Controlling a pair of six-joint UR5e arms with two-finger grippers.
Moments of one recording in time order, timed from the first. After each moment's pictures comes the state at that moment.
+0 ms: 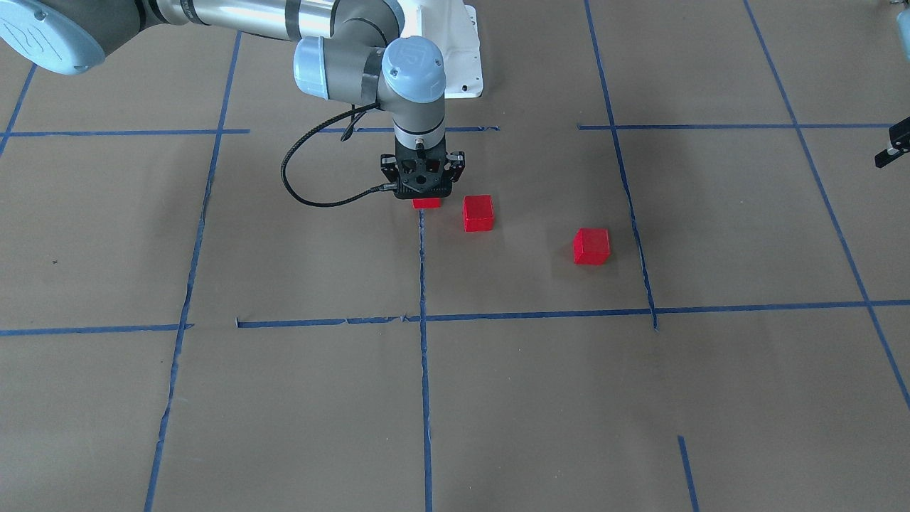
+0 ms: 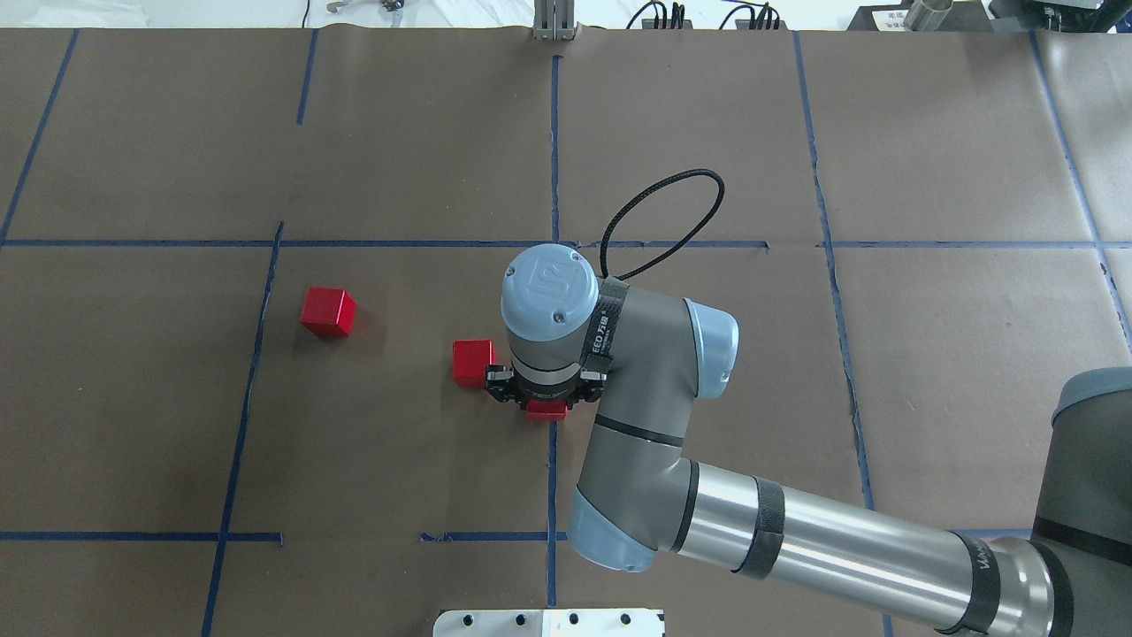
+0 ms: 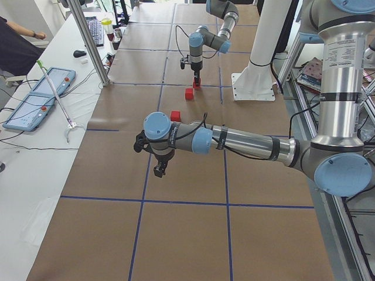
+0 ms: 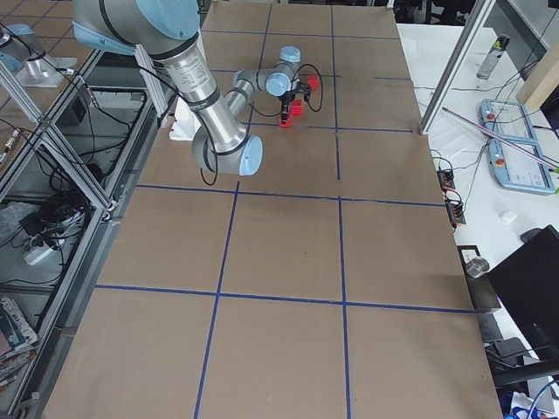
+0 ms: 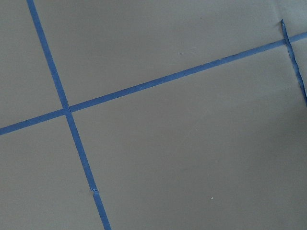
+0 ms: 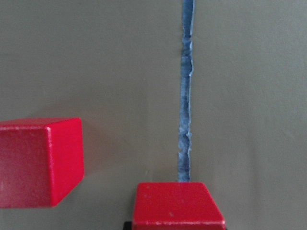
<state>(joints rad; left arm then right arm) -1.47 -1.53 -1.78 -1.57 -2.49 0.14 0.40 -0.75 1.49 -1.57 1.91 1.28</state>
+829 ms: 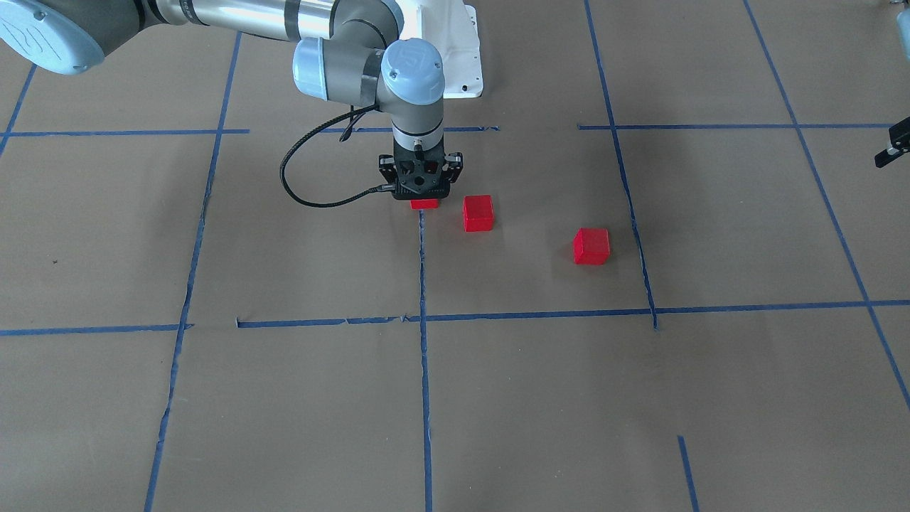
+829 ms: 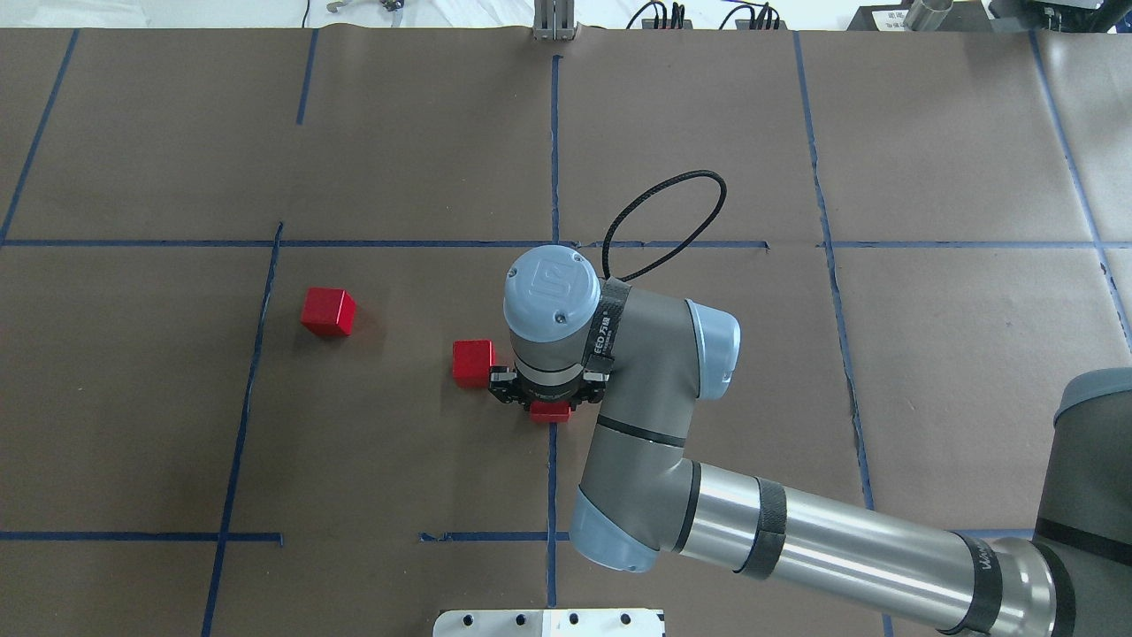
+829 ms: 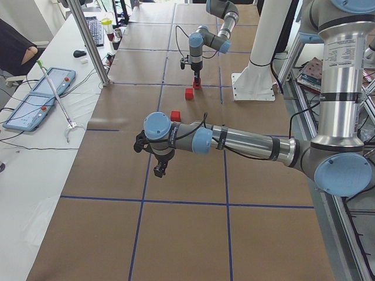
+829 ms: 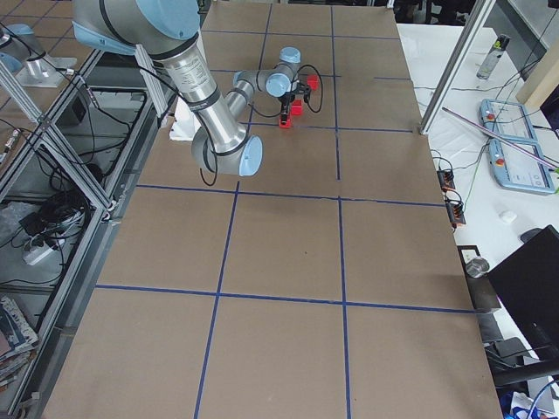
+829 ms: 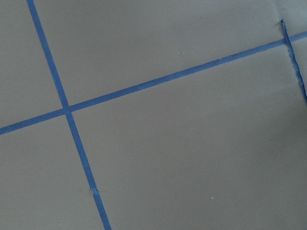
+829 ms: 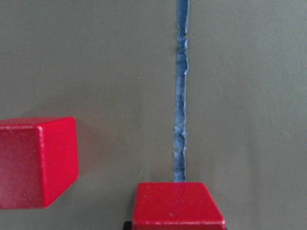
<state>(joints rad) -1.47 -1.53 -1.78 -1.57 -2.49 0.14 0.40 -0.75 1.49 -1.57 1.91 1.29</state>
